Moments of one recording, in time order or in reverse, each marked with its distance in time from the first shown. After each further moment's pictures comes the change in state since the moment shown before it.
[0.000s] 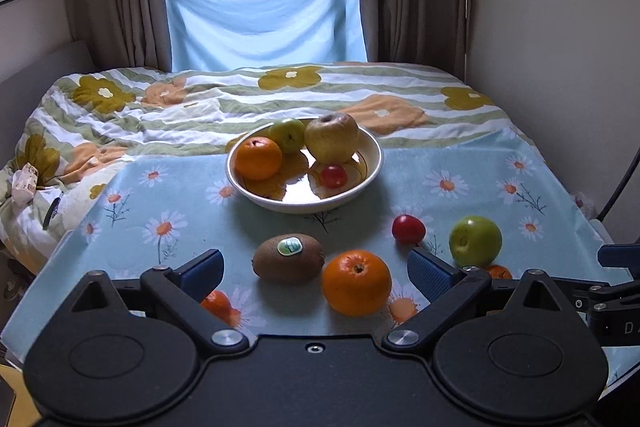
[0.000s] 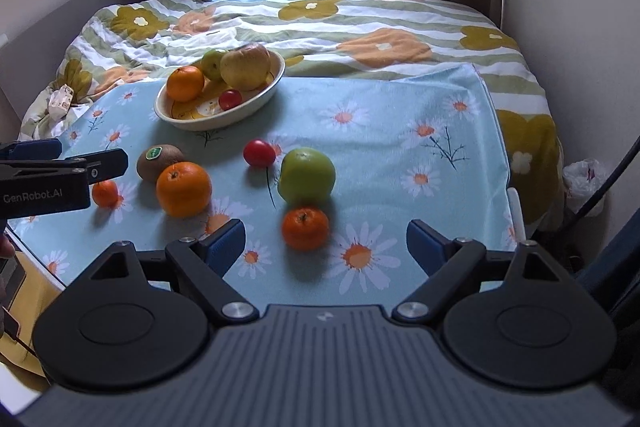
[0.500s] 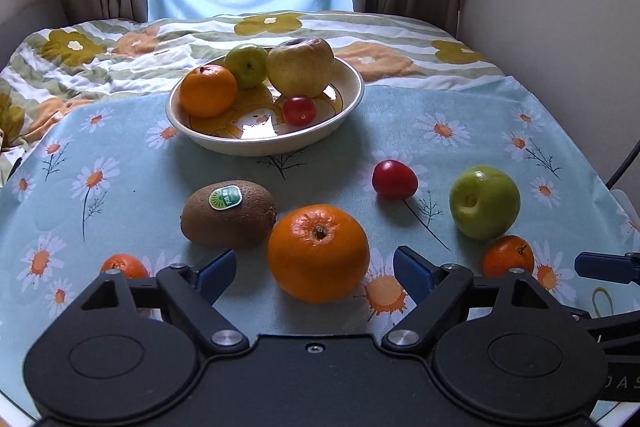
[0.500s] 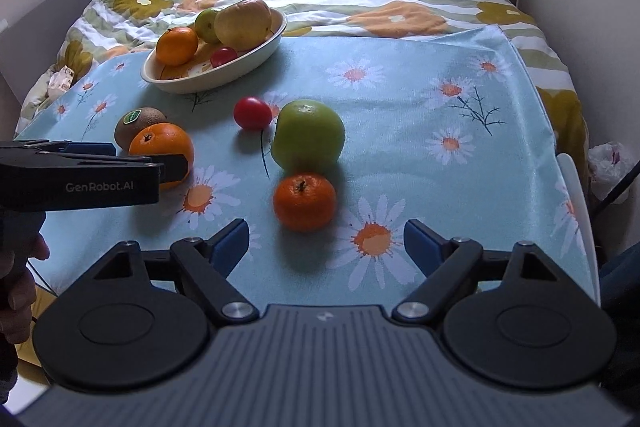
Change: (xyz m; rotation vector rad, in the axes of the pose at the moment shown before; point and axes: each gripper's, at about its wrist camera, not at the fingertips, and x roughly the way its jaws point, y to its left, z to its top) left arm 0.071 -0.022 -0.016 -0.026 0.135 -0.049; right arm 0.056 0.002 -0.014 -0.006 0.044 0.039
